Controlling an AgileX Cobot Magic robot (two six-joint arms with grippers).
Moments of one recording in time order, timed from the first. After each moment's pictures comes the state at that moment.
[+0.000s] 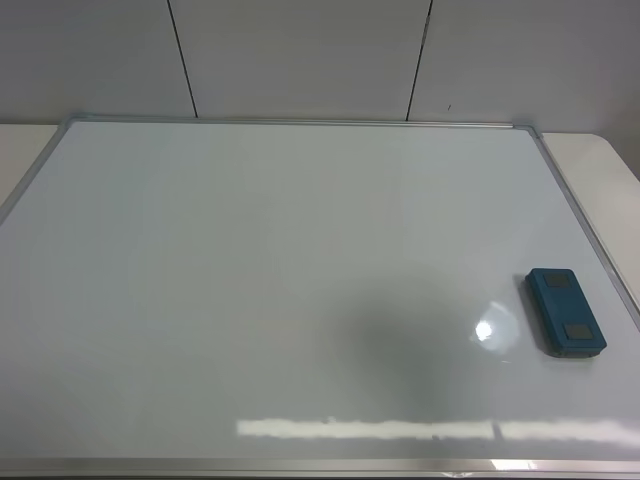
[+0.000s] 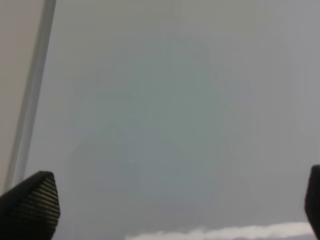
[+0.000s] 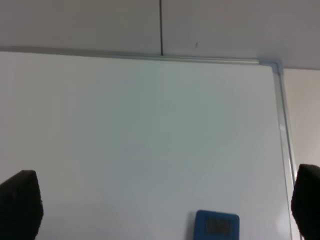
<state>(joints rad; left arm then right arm) 0.00 0.00 -0.50 -0.09 1.06 0.05 0.04 0.23 -0.56 0.21 0.79 -0.18</state>
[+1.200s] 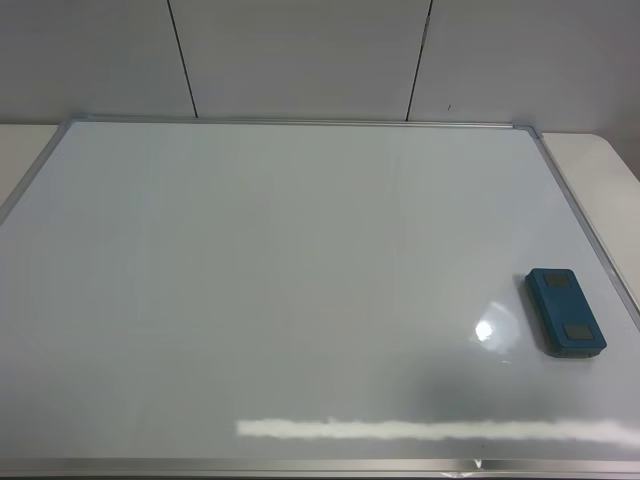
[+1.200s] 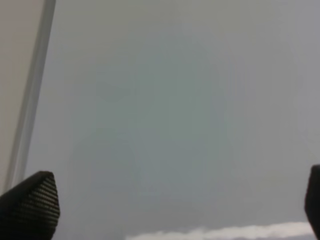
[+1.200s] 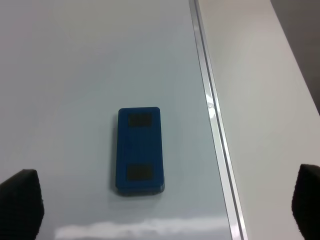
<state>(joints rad) 0.00 0.00 -0.50 -0.09 1.06 0.05 0.04 0.00 -0.53 -0.07 1.15 0.02</state>
